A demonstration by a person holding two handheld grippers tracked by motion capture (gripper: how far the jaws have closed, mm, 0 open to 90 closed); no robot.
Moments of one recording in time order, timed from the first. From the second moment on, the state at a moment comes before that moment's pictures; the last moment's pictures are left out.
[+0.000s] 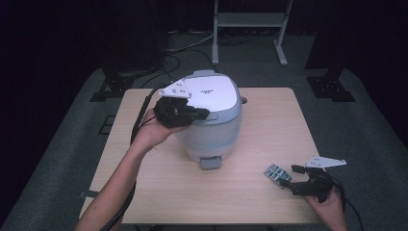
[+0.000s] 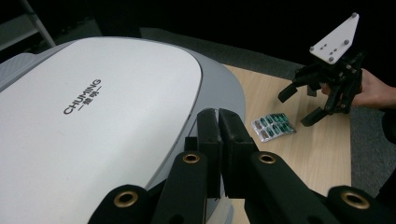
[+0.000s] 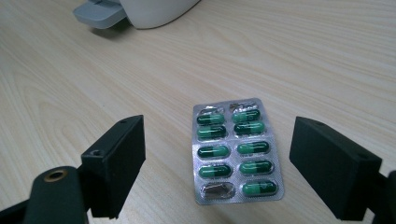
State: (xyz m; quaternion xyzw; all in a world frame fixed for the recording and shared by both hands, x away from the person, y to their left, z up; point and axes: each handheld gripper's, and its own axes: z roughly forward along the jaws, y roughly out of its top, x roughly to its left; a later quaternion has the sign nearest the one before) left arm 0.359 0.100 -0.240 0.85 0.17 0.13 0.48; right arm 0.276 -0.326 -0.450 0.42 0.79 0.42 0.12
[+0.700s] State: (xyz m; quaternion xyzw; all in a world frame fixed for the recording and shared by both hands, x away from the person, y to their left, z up) left arm 0.366 0.091 -0.248 0.85 0.17 0.14 0.47; right arm 0.276 -0.325 -0.450 0.42 0.79 0.43 0.12
